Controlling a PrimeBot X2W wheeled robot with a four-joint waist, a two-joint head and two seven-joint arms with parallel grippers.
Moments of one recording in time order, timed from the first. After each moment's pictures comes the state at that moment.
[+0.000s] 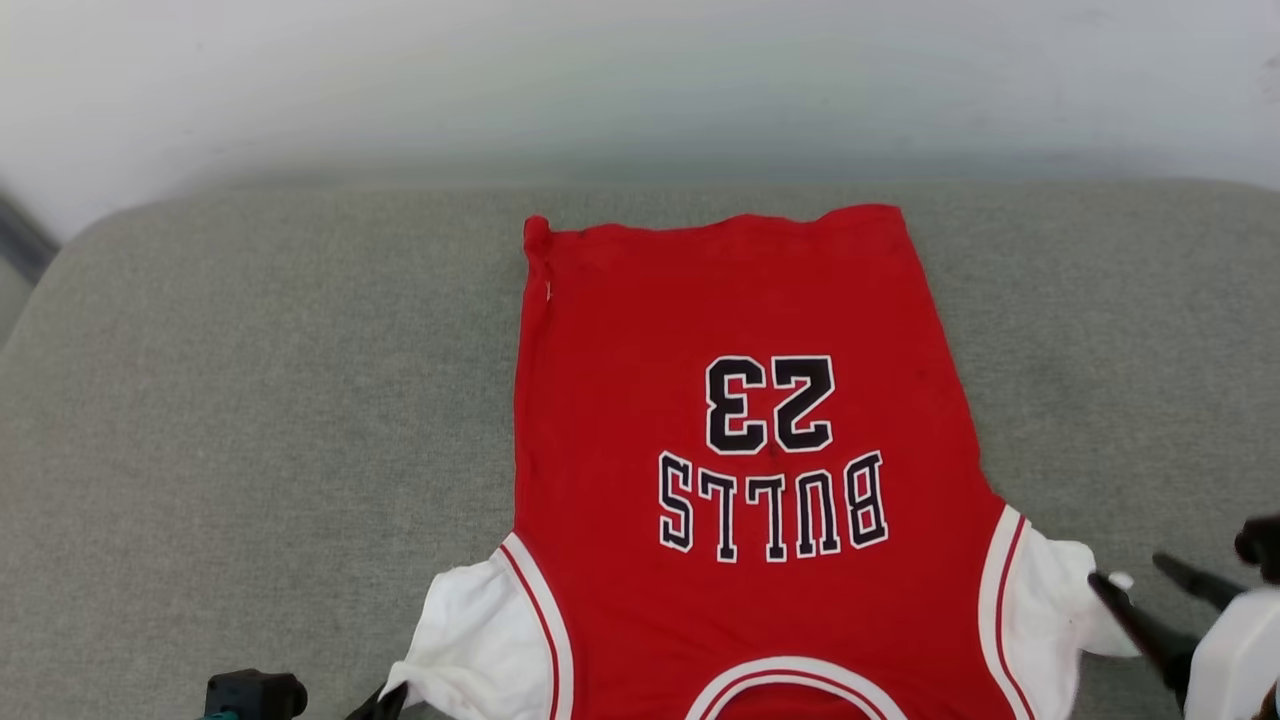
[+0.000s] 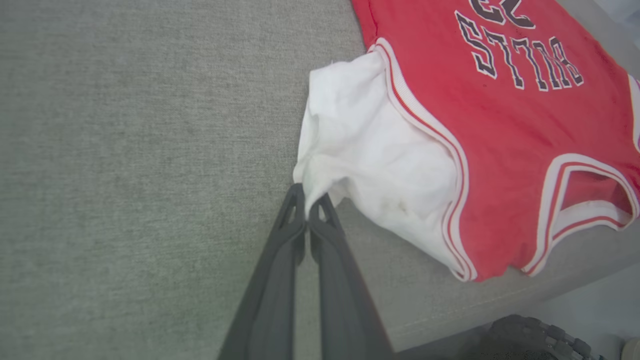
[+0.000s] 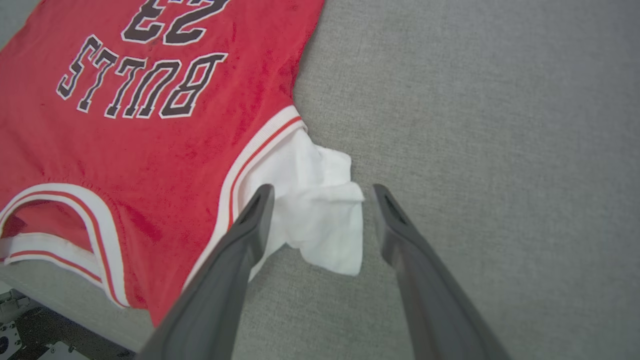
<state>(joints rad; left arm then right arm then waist) 0.11 0.62 -0.52 0.06 -0.86 0.07 -0.05 0.05 -0.62 0.19 0.07 0.62 0.13 0.33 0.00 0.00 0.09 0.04</state>
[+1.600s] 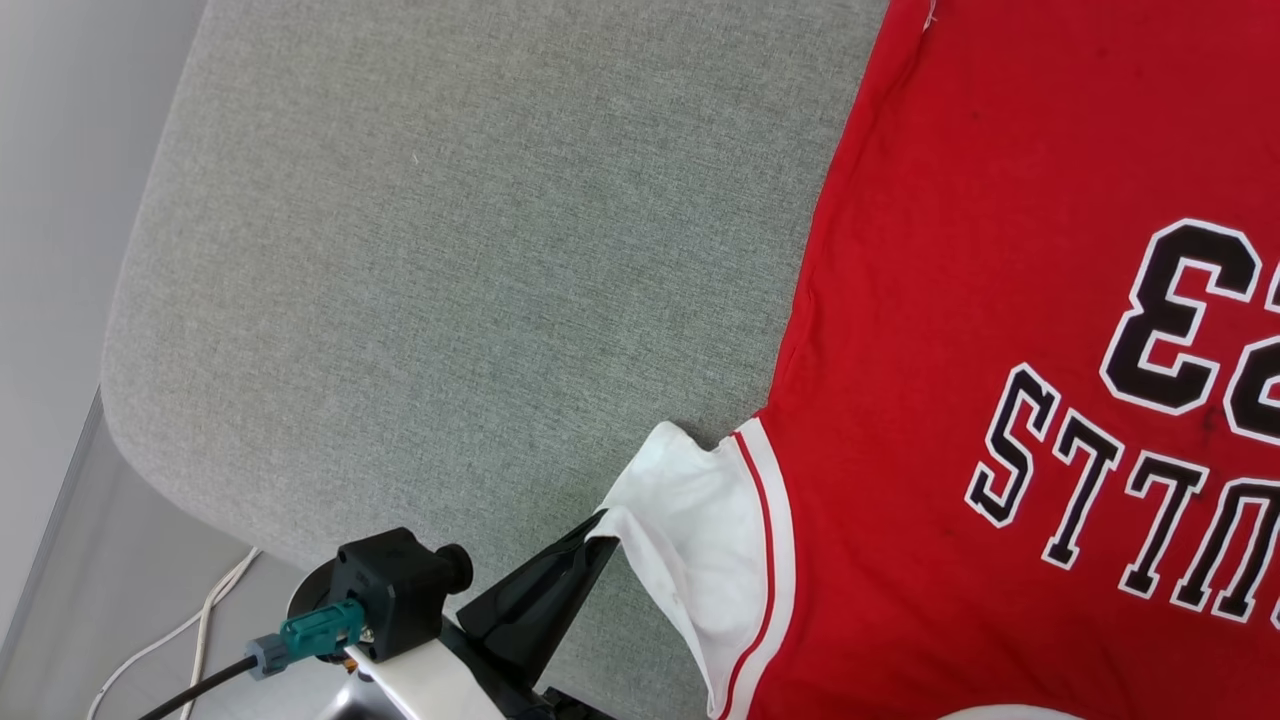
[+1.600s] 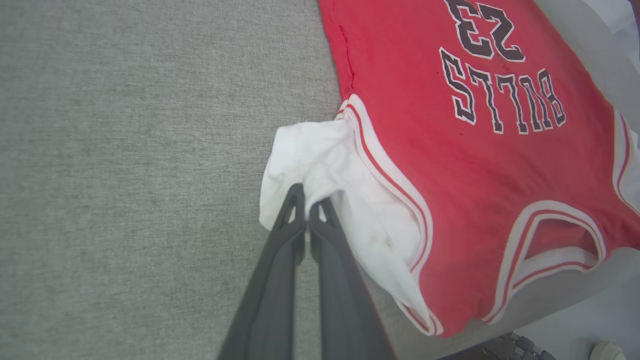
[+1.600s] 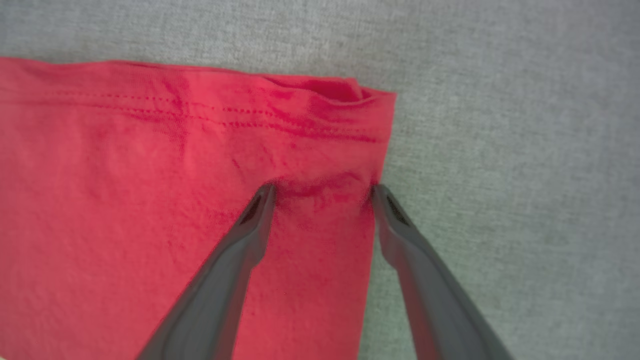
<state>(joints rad) -0.12 0.59 -0.63 -0.44 -0.73 0.05 0.08 -1.04 -0.51 -0.22 0.33 0.13 0.13 1.37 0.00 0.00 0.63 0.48</state>
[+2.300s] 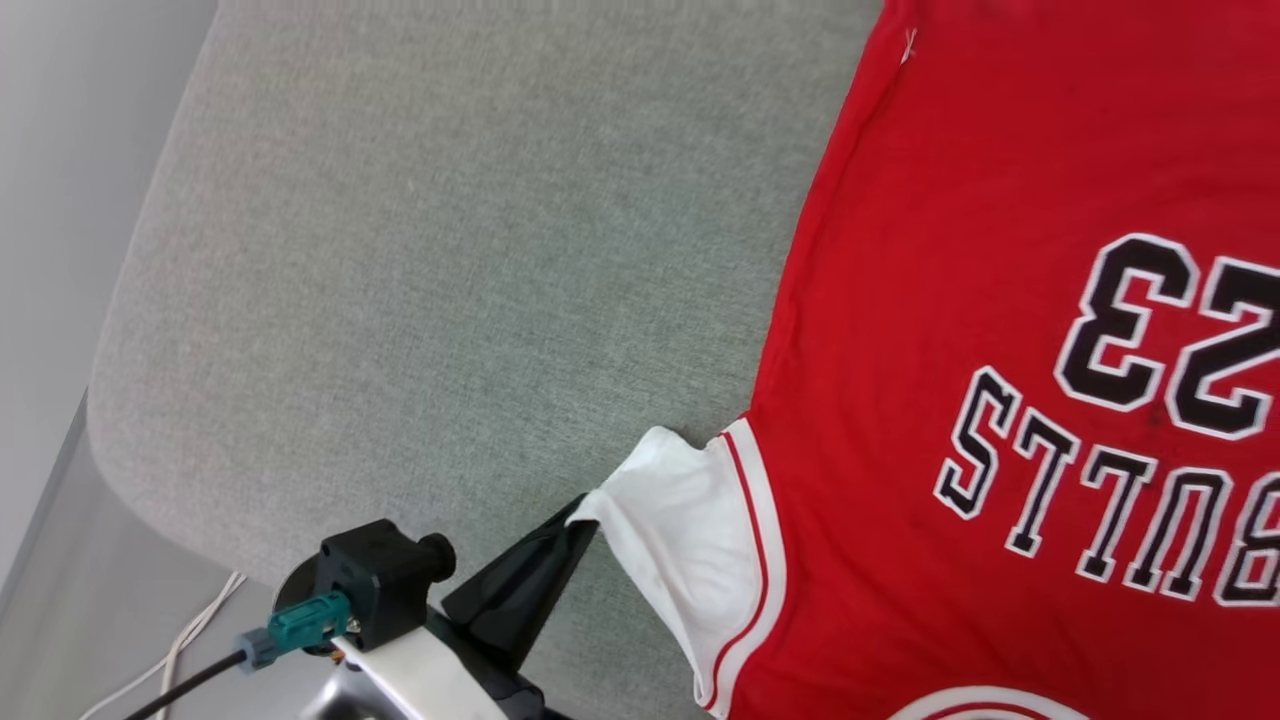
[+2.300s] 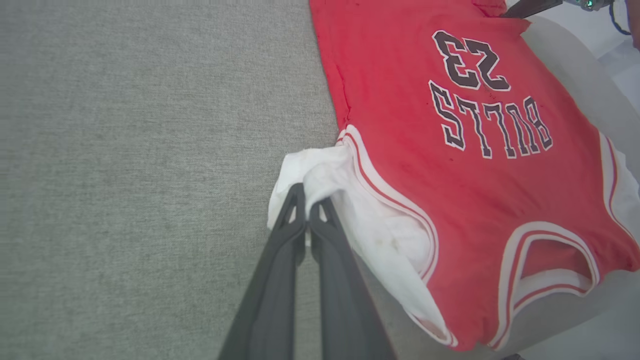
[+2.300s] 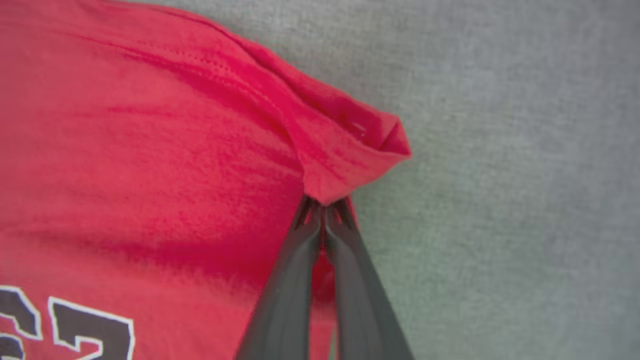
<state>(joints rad) -0.13 0.58 -0.62 -0.41 -0.74 0.06 0.04 -0.92 -0.50 -0.25 0.30 0.17 0.13 1.39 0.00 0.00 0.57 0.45</state>
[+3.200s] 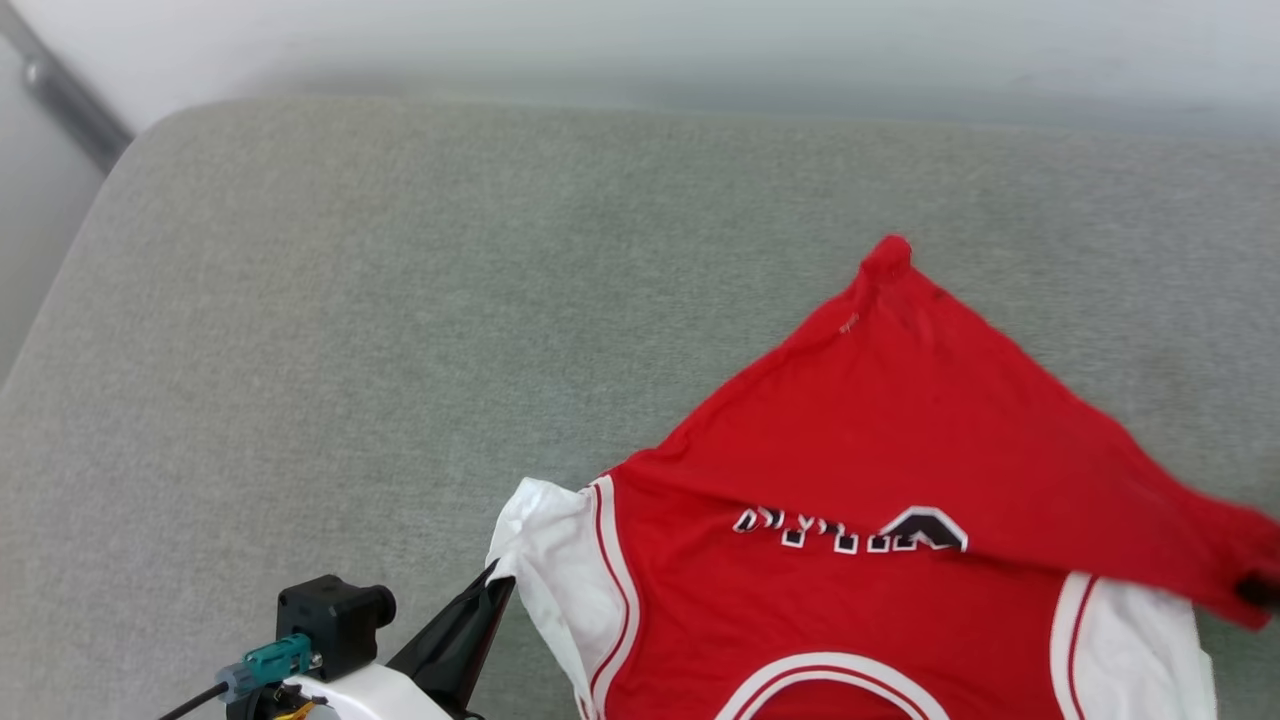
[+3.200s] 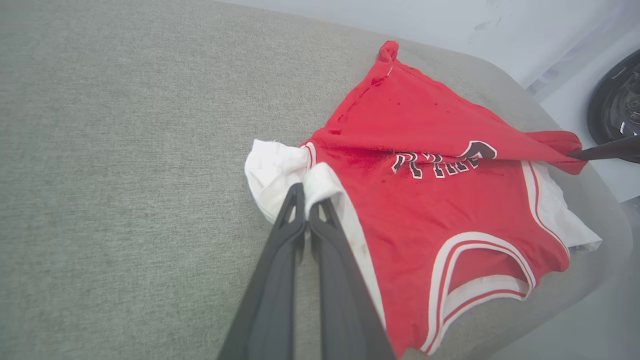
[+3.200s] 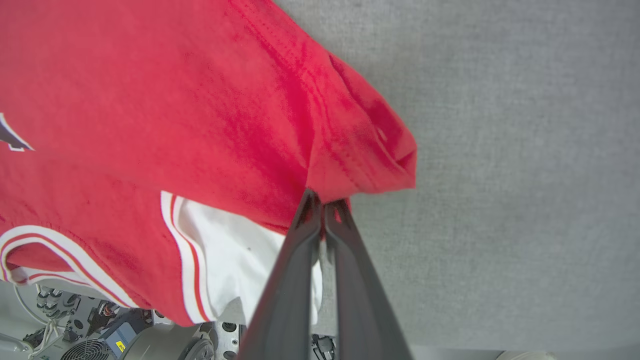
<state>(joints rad) 0.00 0.58 -0.57 -0.26 -0.79 0.14 -0.01 -0.20 -0.42 -0.25 0.06 0.49 0.13 1.24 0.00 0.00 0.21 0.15</state>
